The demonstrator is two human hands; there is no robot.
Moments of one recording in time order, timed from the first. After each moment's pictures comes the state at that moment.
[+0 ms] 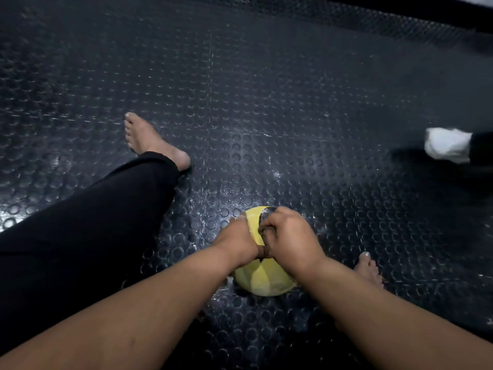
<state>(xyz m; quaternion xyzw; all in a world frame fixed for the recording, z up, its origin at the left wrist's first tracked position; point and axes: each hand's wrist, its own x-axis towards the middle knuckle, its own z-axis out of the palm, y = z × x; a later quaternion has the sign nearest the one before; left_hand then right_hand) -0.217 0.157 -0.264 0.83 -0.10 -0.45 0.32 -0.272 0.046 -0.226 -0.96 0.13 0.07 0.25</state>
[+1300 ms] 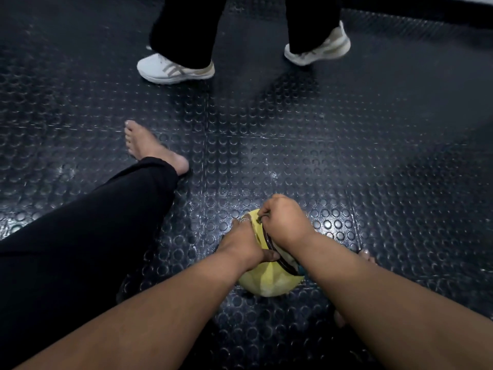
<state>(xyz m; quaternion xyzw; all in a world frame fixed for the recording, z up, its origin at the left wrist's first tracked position) -0.231 0.148 -0.265 0.85 -0.10 -0.43 0.30 -0.244 0.031 -0.236 -0.94 0.17 0.14 0.25</state>
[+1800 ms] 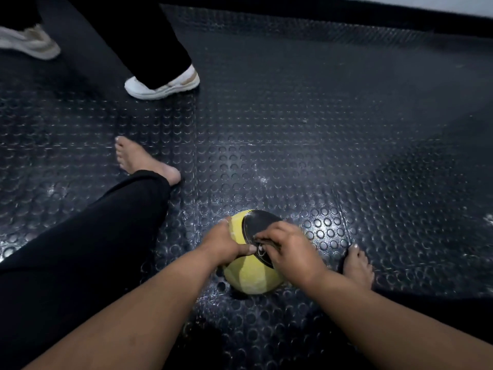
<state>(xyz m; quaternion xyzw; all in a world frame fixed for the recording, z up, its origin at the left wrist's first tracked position) -0.211 0.172 -0.266 0.82 -0.07 -0.45 0.35 -0.315 0.034 -0.231 -0.94 0.13 0.05 0.30</state>
